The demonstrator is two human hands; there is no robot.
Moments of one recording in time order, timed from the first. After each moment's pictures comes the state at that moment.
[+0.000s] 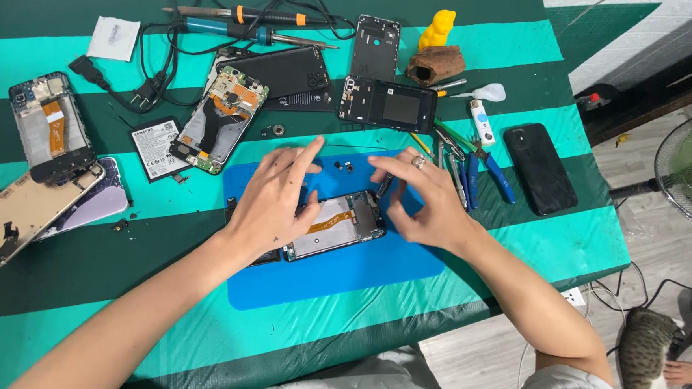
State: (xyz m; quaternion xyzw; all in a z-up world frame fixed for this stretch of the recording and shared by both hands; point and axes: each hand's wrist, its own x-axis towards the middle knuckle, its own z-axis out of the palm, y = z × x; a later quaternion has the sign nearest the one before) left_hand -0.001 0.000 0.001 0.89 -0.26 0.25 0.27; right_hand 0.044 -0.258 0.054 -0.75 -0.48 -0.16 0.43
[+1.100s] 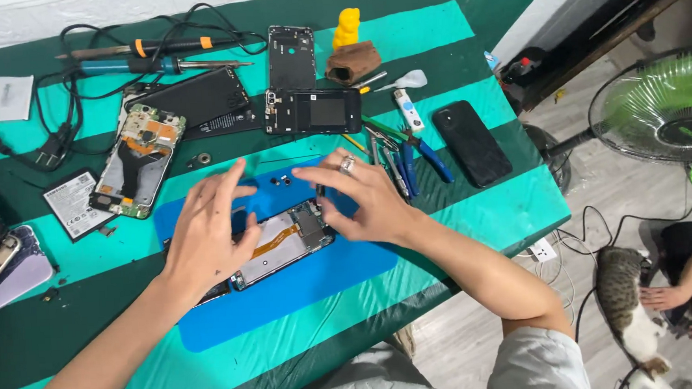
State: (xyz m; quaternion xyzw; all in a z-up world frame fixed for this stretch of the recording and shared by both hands) left_hand -0.002 -0.003 0.002 0.90 -0.25 0.23 0.26; right_hand 0.045 -0.267 0.051 -0.76 -0.47 -0.20 0.40
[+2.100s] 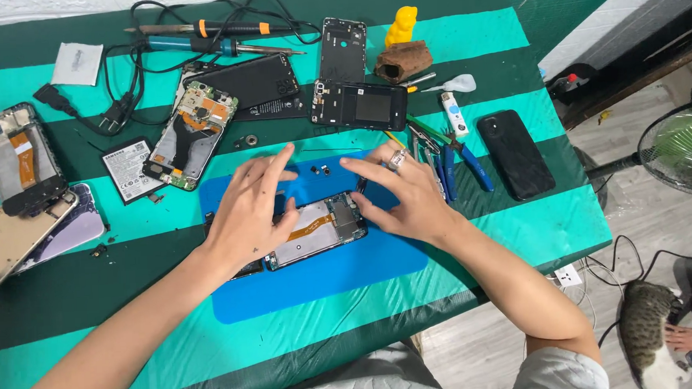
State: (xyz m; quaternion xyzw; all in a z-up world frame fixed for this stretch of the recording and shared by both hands) left_hand -0.001 -0.002 0.000 0.90 -0.25 0.23 0.27; right_hand 0.045 -0.267 0.060 -0.77 -0.48 -0.17 0.39
